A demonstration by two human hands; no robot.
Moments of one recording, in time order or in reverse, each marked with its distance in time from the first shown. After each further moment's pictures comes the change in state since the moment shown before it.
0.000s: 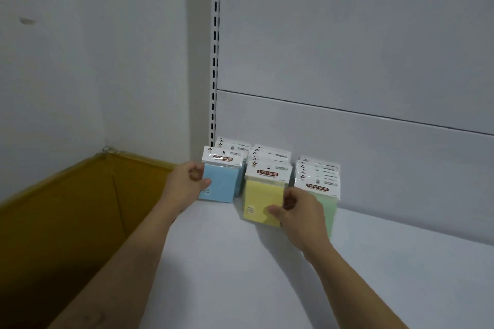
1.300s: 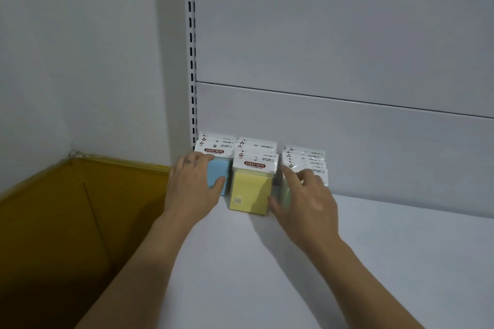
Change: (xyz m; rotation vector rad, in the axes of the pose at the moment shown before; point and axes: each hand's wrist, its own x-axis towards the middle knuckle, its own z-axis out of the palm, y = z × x) left_hand -0.021 0.015 0.027 0.643 0.120 0.494; right_hand -0.016 -0.001 -0.013 -0.788 0.296 -0.327
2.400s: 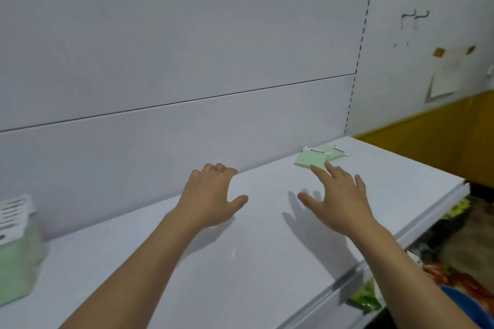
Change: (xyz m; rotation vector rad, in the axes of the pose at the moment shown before) left_hand -0.072 0.474 0.131 -0.052 -0.472 0.816; right_hand -0.163 0.444 -0.211 -0.237 -0.168 0.697
